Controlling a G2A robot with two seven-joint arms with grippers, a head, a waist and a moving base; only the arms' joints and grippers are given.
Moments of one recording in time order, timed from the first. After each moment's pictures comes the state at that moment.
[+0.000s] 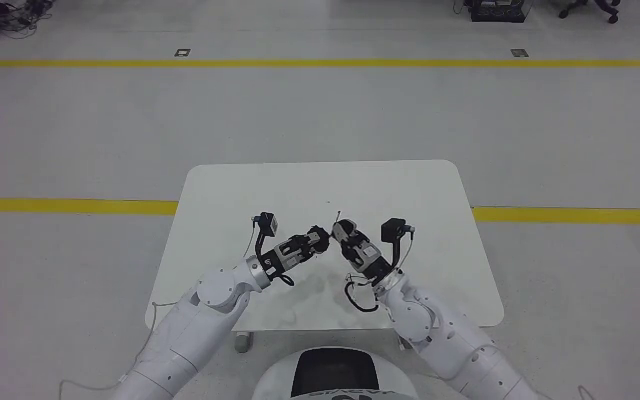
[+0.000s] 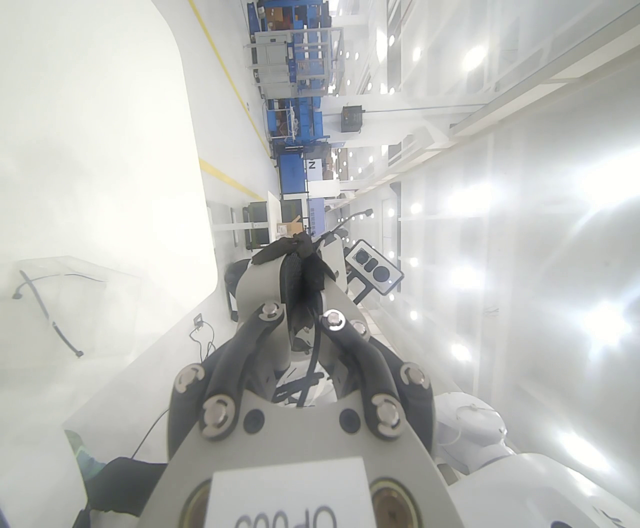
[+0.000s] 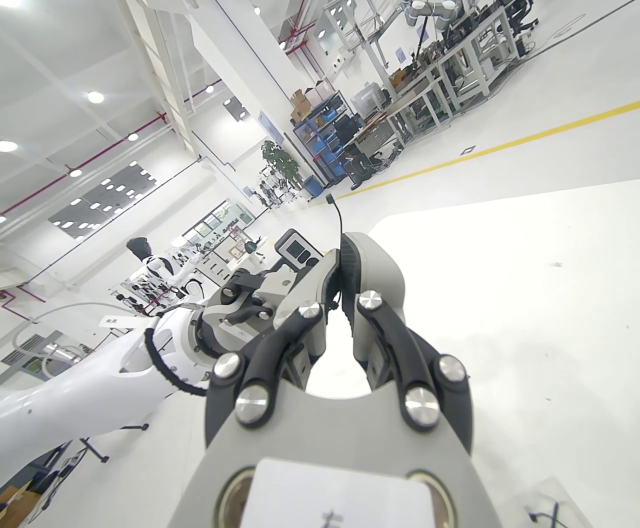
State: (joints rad) left arm 1.41 -1.15 -1.03 -1.41 -0.45 -0.31 -0.61; right arm -1.44 -1.18 0.83 -1.47 -0.57 -0.34 -0.29
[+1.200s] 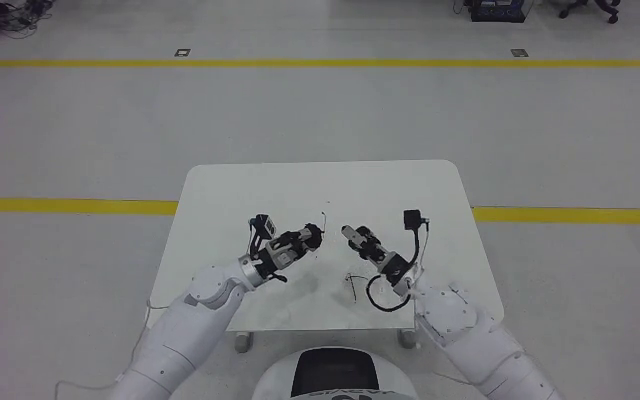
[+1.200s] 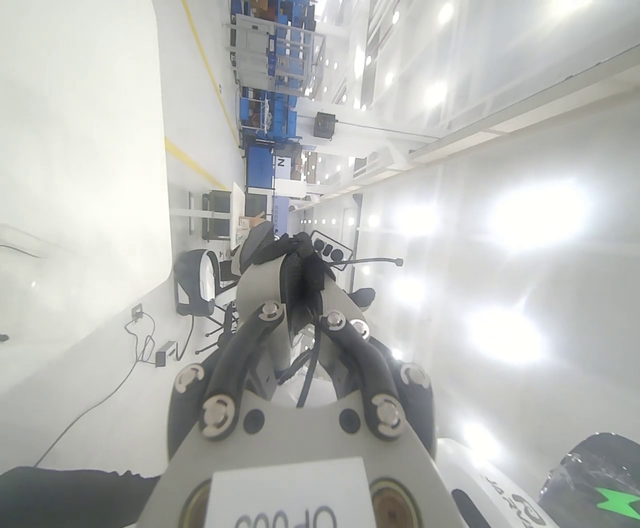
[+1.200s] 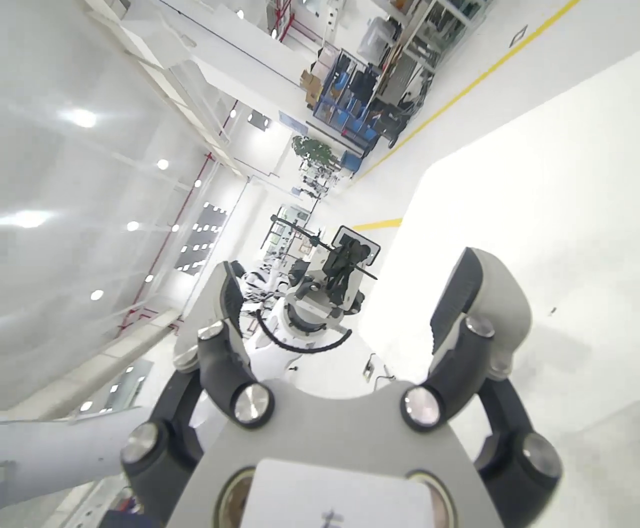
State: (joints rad) left arm 1.40 -1.15 -1.06 -1.37 -0.68 -0.26 -0.73; right arm -1.52 -1.09 1.00 -1.65 0.05 -0.34 0.22
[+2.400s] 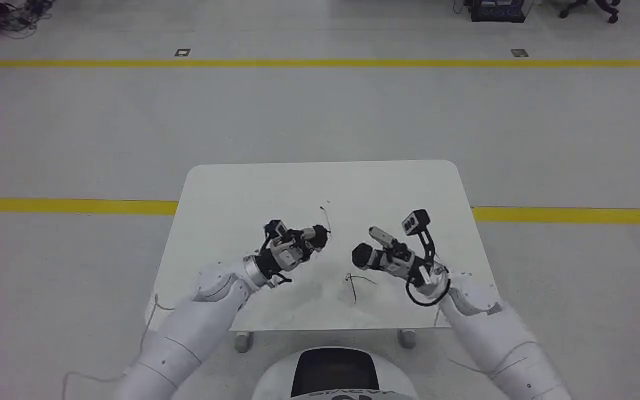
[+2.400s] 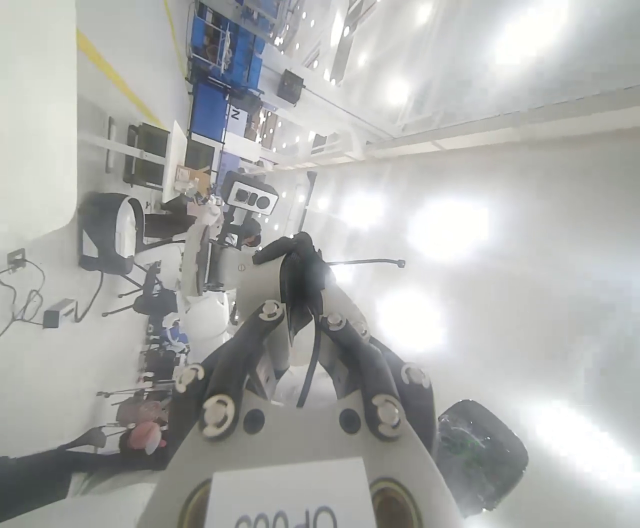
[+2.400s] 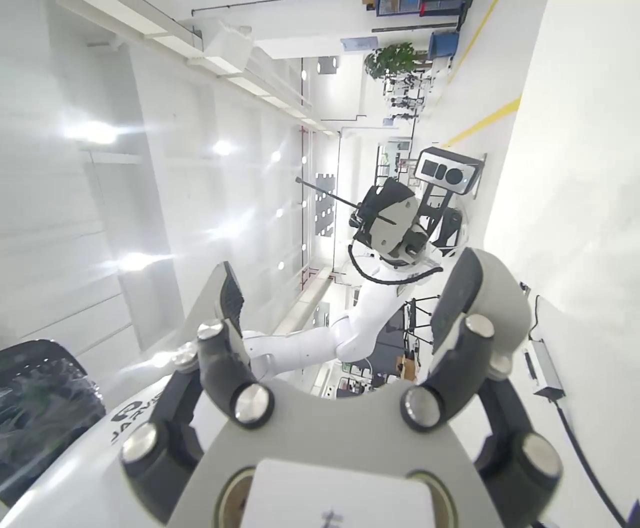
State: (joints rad) left arm 1.37 -1.18 -1.01 -1.31 -1.00 -0.10 -0.88; right arm -1.51 -1.12 1.13 -1.46 0.60 -0.34 0.83
